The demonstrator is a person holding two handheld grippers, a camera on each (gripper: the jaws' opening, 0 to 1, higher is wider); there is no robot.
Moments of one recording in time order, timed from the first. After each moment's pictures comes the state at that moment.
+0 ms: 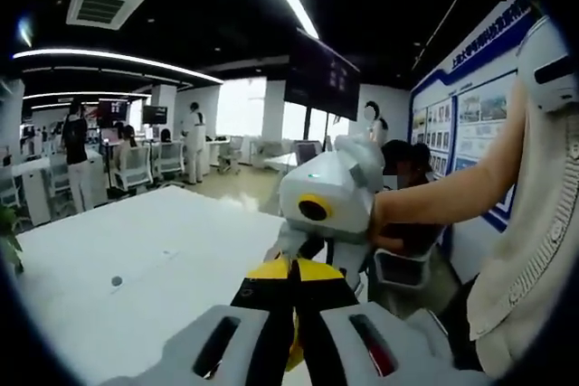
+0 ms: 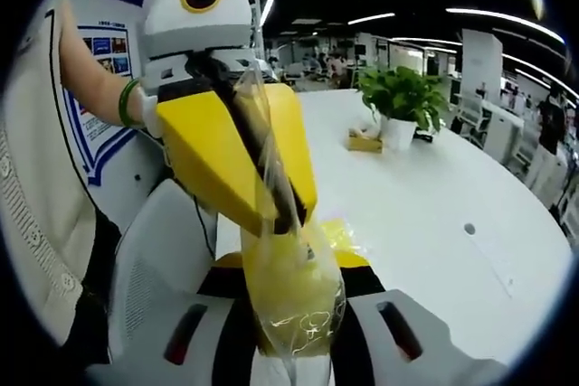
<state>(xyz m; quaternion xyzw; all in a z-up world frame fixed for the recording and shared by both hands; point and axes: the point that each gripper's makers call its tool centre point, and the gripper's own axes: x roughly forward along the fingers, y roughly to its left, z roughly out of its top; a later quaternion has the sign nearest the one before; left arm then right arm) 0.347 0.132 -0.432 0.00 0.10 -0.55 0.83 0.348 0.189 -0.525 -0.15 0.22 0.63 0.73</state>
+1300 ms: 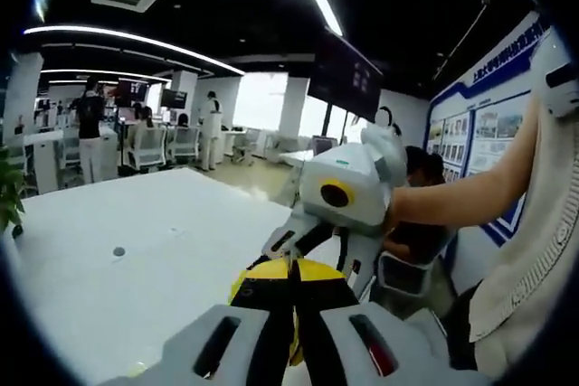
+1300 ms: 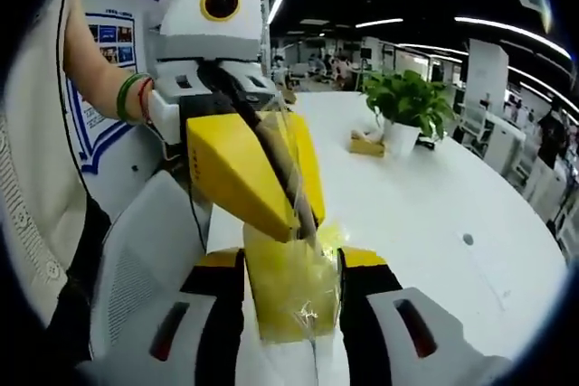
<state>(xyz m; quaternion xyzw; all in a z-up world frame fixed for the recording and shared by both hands) 0.358 0.153 -0.465 -0.05 0.15 -0.51 0.85 0.360 0.193 -0.533 -0.18 0.17 0.62 0.74</state>
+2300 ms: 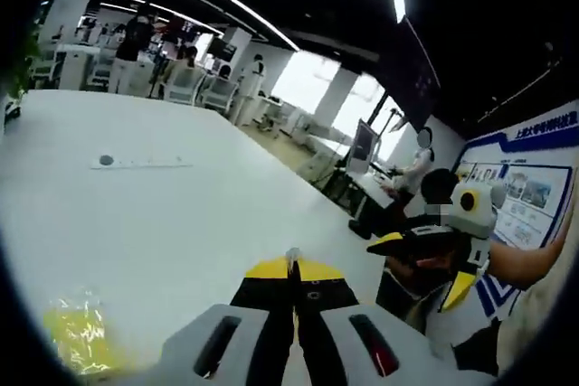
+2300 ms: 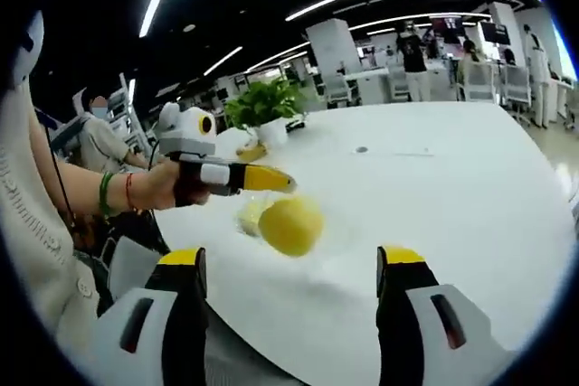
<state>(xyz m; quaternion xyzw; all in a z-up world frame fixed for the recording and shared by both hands) 0.412 0.102 -0.575 -0.17 0.26 -0.44 0.84 0.313 0.031 -0.572 0.06 0.27 0.37 0.89</state>
